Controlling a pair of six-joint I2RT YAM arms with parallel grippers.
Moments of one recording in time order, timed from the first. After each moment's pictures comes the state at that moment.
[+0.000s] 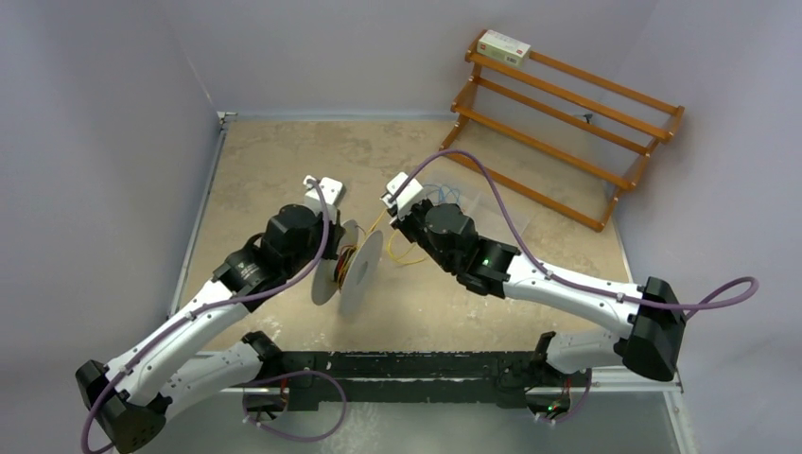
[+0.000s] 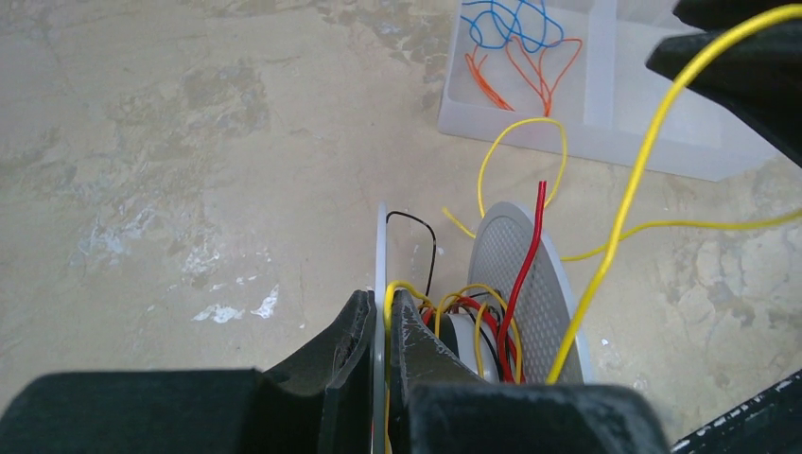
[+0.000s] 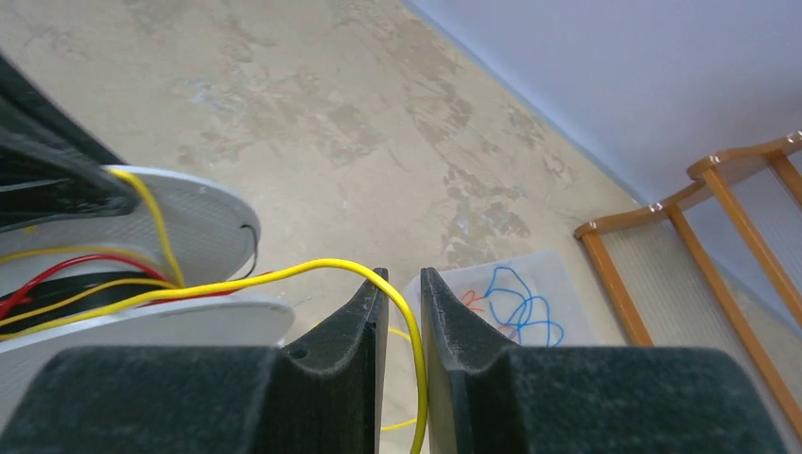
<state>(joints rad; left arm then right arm) -0.71 0.88 0.86 -0.46 -0.24 -0.19 1.05 1.29 0.99 0.09 0.45 -0.22</state>
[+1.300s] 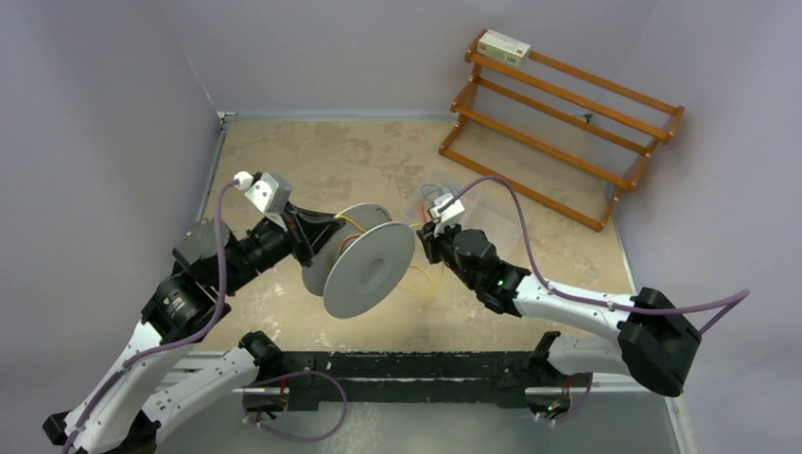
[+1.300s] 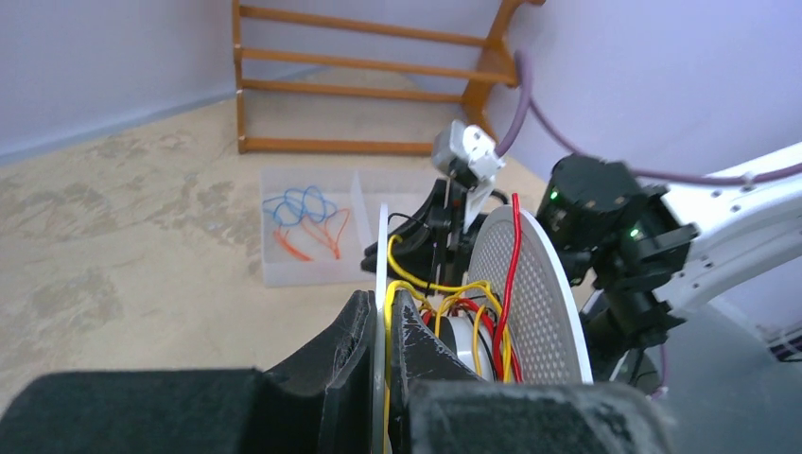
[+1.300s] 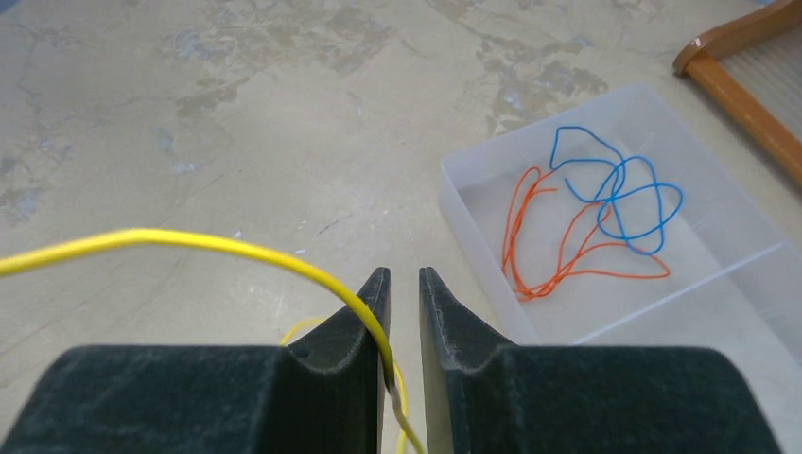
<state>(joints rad) -0.71 0.64 1.05 -0.44 0.11 -0.25 0.91 1.20 0.59 0.37 0.36 0.12</state>
